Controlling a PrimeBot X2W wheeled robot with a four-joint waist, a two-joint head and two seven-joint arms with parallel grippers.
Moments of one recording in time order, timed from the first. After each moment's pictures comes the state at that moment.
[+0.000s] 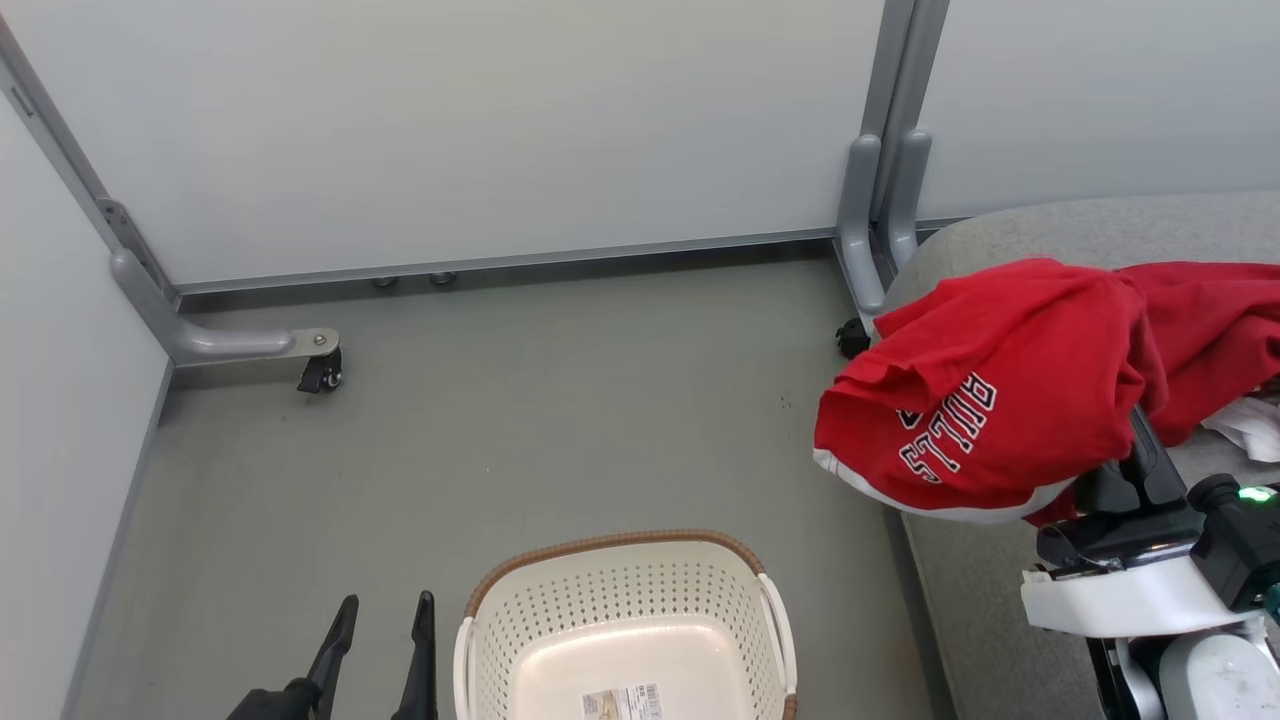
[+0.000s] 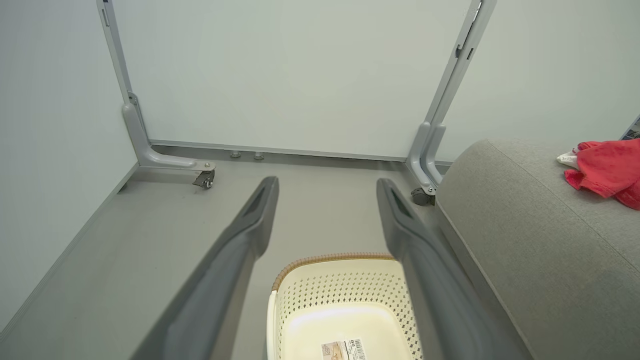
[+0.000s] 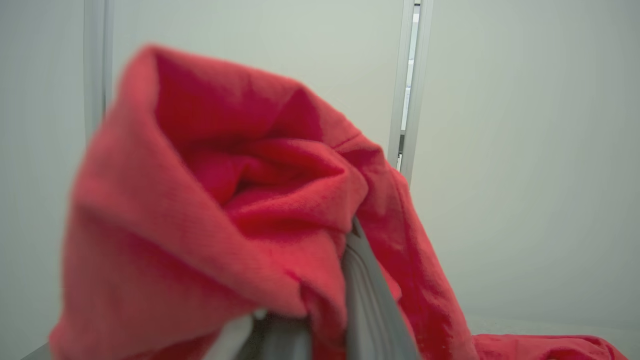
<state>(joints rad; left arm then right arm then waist) 0.15 0.05 -0.10 0.20 -0.26 -0.13 -0.26 0.01 -0.12 -0.01 -0.19 0.06 0.13 -0.26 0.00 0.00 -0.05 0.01</state>
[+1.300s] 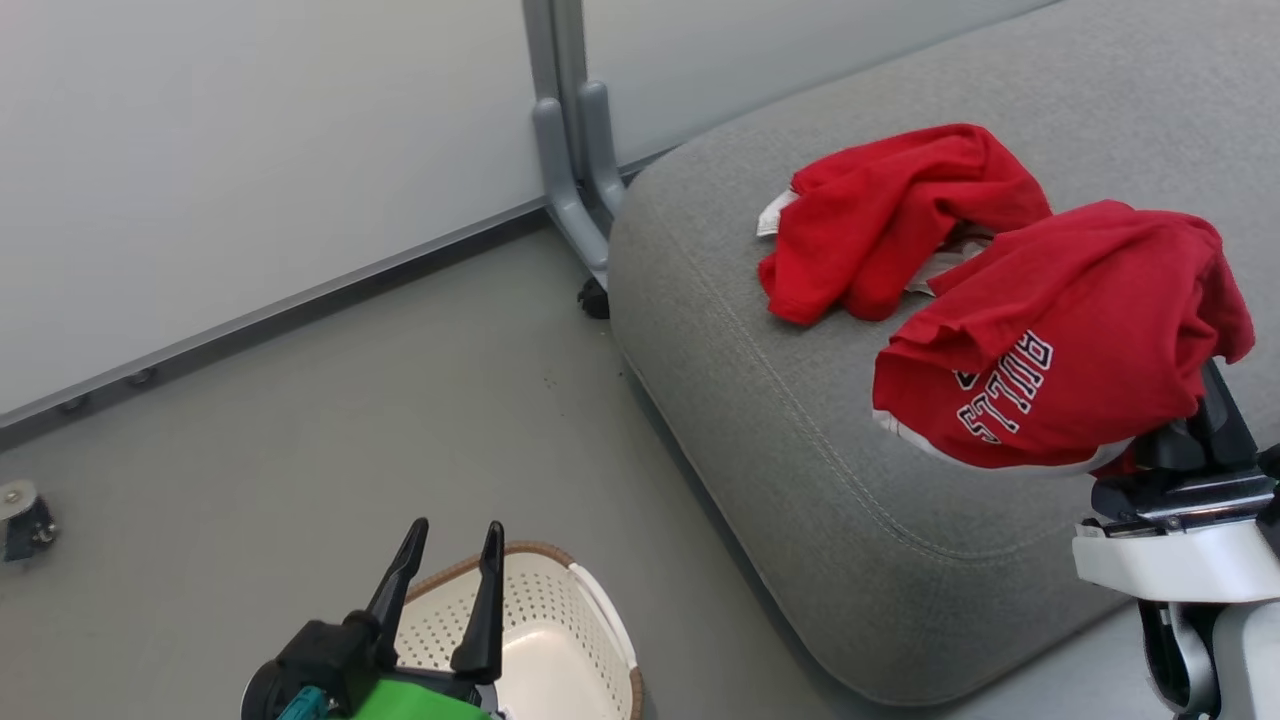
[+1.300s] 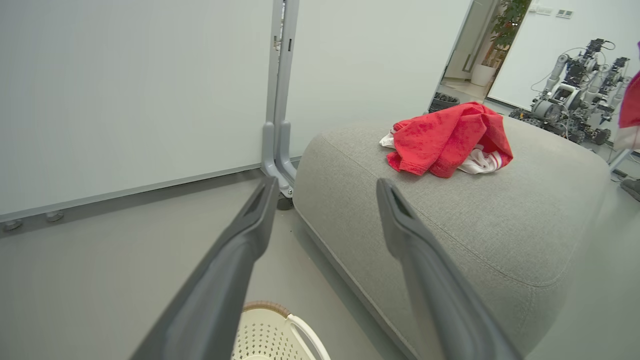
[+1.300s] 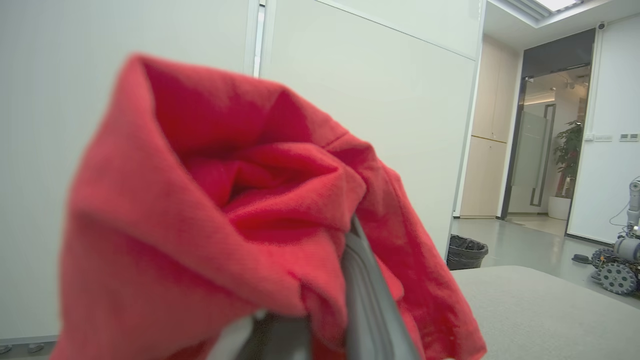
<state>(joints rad) 0.06 0.05 -0.21 0.17 -0.30 -0.13 -0.26 -0.04 -0.14 -0.07 -0.22 0.05 0.13 -0.26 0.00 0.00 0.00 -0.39</state>
